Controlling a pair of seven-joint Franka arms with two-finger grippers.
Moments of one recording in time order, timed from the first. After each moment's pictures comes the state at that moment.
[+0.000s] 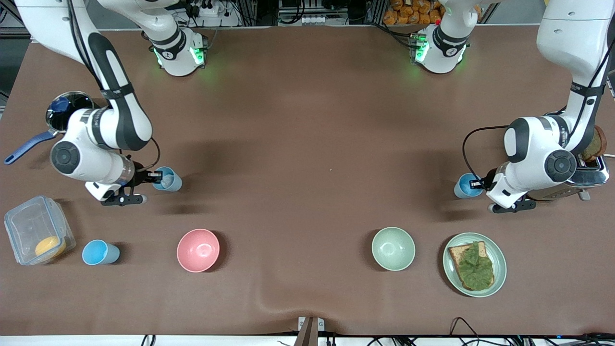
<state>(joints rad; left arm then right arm) 0.09 0.43 -0.05 -2.00 0.04 2.27 -0.10 0.12 0.34 -0.10 -2.01 0.12 2.18 -0.11</state>
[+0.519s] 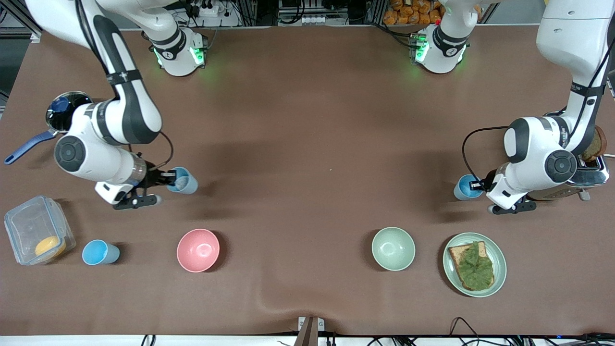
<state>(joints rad) 0.09 0.43 -0.06 -1.98 0.04 2.27 -0.10 0.24 0.31 -0.08 -1.92 0.22 2.11 -0.07</state>
